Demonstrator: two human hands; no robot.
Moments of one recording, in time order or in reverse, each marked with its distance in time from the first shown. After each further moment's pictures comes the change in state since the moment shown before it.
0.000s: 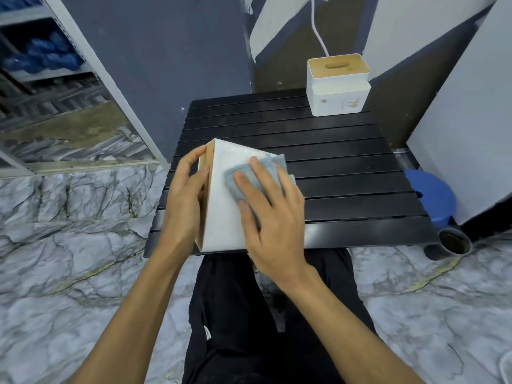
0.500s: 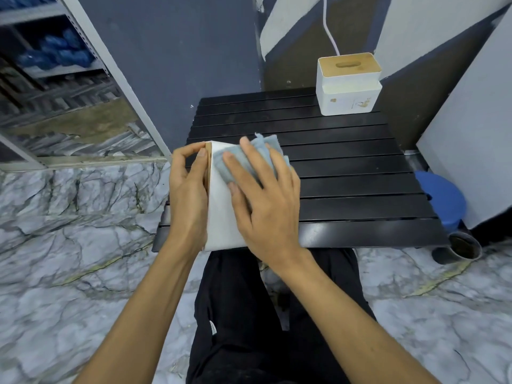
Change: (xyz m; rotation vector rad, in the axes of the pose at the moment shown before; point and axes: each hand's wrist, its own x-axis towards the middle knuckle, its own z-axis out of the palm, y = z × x) left_hand 0.003 0.008 0.003 -0.106 0.199 -0.003; right_hand 0.024 -0.017 0.009 -0.036 0.043 -0.079
